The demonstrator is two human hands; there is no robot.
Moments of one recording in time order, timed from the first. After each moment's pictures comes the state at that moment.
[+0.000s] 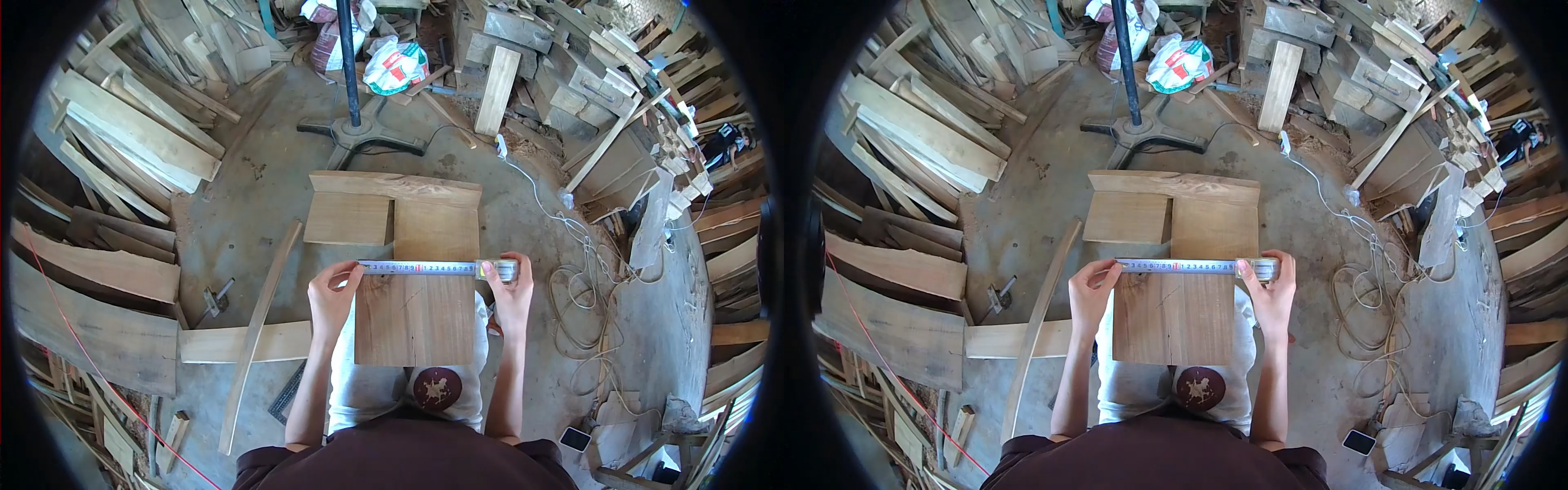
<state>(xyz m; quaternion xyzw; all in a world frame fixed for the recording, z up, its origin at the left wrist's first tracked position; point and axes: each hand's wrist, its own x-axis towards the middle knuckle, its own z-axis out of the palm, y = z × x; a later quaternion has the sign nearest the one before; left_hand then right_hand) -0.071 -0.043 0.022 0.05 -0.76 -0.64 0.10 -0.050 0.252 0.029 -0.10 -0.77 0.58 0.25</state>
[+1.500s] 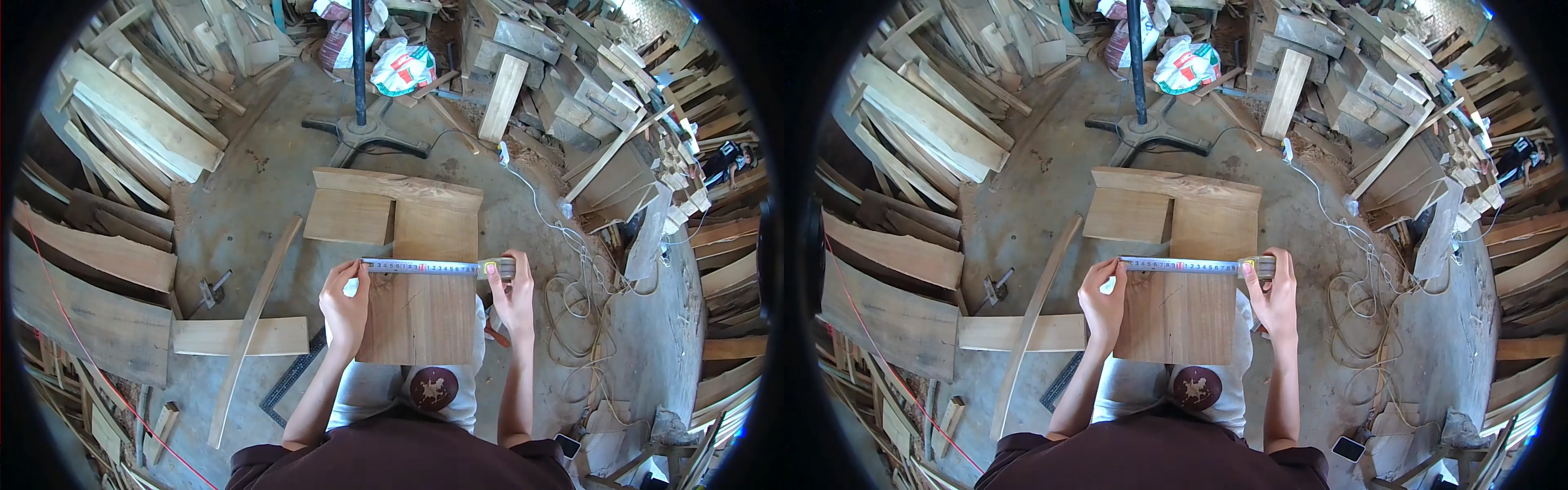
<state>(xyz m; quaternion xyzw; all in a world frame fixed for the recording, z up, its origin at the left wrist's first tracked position) -0.054 -0.015 0.030 0.05 -0.81 -0.52 0.27 -0.050 0.258 0.057 0.01 -0.87 0.44 0.22</state>
